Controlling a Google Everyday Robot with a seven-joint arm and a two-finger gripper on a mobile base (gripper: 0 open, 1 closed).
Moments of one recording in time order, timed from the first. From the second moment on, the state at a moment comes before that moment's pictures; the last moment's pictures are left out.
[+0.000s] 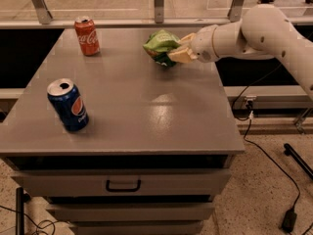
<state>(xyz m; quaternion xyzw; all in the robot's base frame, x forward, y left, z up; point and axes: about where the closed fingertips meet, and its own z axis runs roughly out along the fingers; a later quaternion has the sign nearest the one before) 0.724 -0.070 0.891 -0.53 0.67 0.14 0.51</state>
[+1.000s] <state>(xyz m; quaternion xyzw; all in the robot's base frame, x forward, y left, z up) 0.782 0.004 0.907 -0.55 0.62 0.18 0.53</state>
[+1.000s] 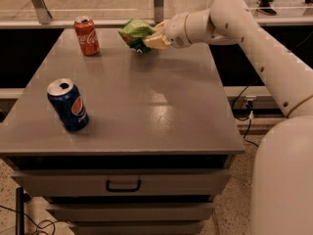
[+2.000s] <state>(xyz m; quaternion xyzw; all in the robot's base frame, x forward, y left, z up) 0.794 0.055 0.899 -0.57 0.59 0.22 0.53</state>
